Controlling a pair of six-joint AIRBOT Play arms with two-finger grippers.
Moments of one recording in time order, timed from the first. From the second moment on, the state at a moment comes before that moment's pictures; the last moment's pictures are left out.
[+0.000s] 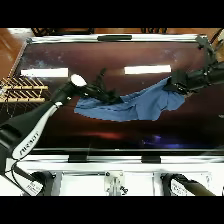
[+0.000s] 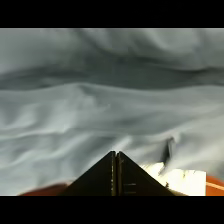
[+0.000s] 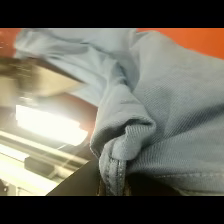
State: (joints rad) left arm -0.52 -1.79 1.55 0.52 -1.00 -1.39; right arm -0.10 -1.20 1.54 -1.00 1.60 1.54
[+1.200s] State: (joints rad) left arm -0.25 -1.37 1.55 0.55 -0.90 -1.35; right arm 0.29 -1.50 1.54 -1.08 1.30 1.71
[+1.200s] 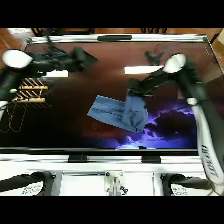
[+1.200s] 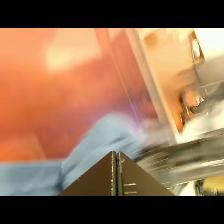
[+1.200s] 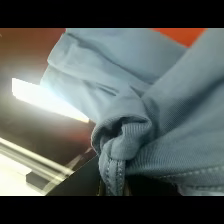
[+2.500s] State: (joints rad) left arm -0.13 -1.16 1.51 0.76 -1.08 -1.37; right arm 0.02 -1.52 1.26 -1.19 1.41 1.66
